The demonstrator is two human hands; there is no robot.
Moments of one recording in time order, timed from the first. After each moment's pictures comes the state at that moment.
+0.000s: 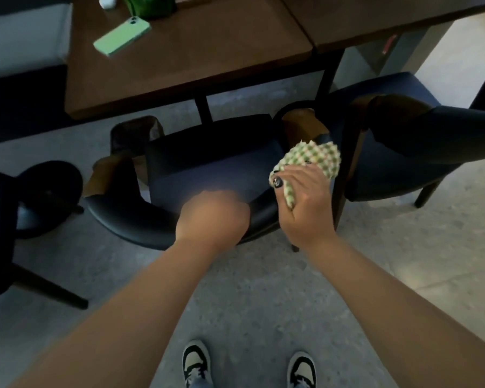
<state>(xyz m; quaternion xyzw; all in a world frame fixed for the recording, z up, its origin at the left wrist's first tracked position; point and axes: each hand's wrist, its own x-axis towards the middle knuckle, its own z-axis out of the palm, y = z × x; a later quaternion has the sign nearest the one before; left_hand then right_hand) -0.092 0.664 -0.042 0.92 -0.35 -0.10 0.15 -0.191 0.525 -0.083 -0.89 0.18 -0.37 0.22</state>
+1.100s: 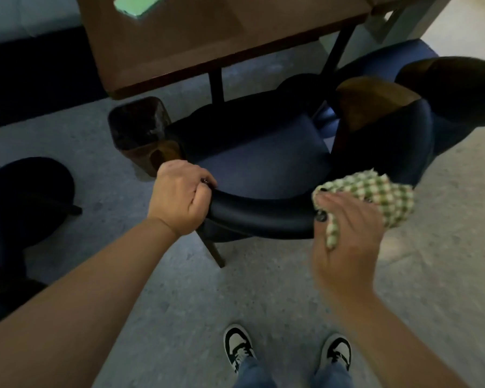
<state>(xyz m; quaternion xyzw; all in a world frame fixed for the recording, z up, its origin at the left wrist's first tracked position) 0.102 0.820 -0.075 0.79 -0.54 -0.06 0.28 -0.137 0.720 -0.076 -0.85 0.37 -0.35 0.14</state>
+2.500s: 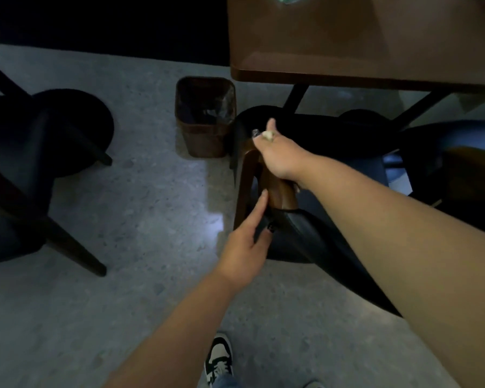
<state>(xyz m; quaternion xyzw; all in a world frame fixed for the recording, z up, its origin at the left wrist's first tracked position) 0.079 0.871 -0.185 0.68 -0.15 -0.37 0.62 0.165 0.719 -0.096 -0.86 0.26 0.19 0.39</state>
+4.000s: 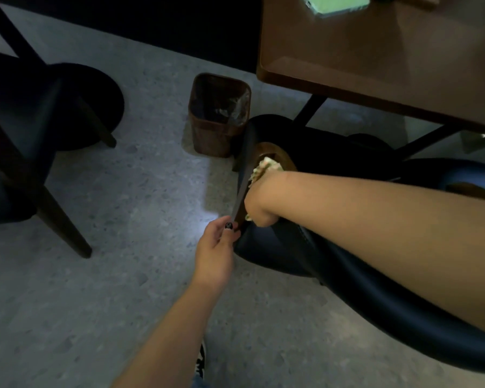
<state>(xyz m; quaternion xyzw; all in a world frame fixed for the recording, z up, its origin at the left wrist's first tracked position) 0.070 0.893 -0.185 0.65 0.17 -0.30 0.68 0.162 0.787 -0.091 -0.77 -0.17 0.55 -0.28</state>
